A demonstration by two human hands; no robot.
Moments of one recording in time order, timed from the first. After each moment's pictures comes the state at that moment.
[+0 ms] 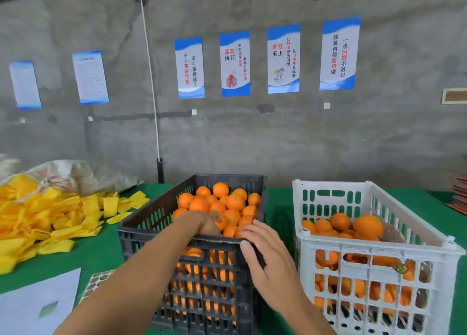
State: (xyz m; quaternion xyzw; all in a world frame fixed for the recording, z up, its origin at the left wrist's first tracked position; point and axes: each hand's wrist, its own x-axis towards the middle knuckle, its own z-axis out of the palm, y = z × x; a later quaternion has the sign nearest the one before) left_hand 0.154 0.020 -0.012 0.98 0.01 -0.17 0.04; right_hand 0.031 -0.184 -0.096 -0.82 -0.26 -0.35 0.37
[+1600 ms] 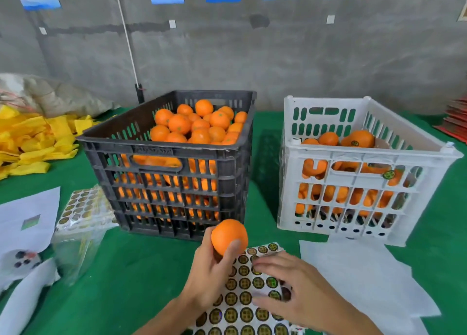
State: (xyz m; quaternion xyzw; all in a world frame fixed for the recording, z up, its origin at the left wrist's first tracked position) left_hand -0.045 -0.045 -0.249 0.78 -0.05 0.06 0.62; right_hand -0.058 -0.274 -0.241 -0.92 -0.28 0.01 0.28
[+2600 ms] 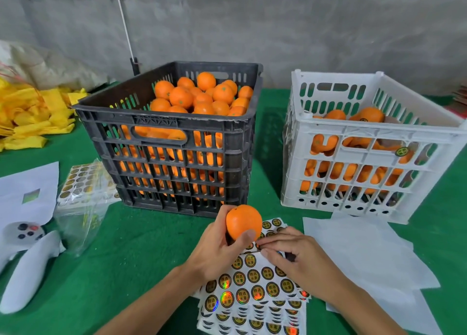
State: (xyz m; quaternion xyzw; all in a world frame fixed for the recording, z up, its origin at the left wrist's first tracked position) left_hand -0.044 -0.036 -0.254 0.82 -0.13 -0.03 0.55; right_hand -0.062 -0.266 -0.242 -0.89 -0.25 -0.02 0.39
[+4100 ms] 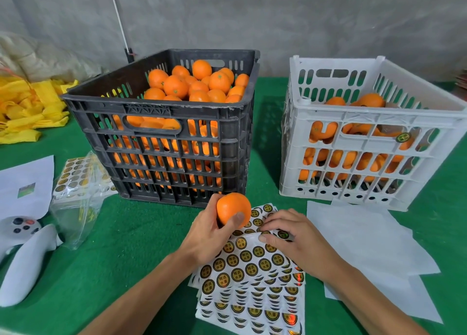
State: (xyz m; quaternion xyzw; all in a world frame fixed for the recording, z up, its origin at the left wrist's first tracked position) left_hand -0.032 -0.026 -0.259 0.86 -0.07 -0.02 0.51; right_hand -0.046 -0.270 -0.253 -0.89 -0.24 -0.06 0.38
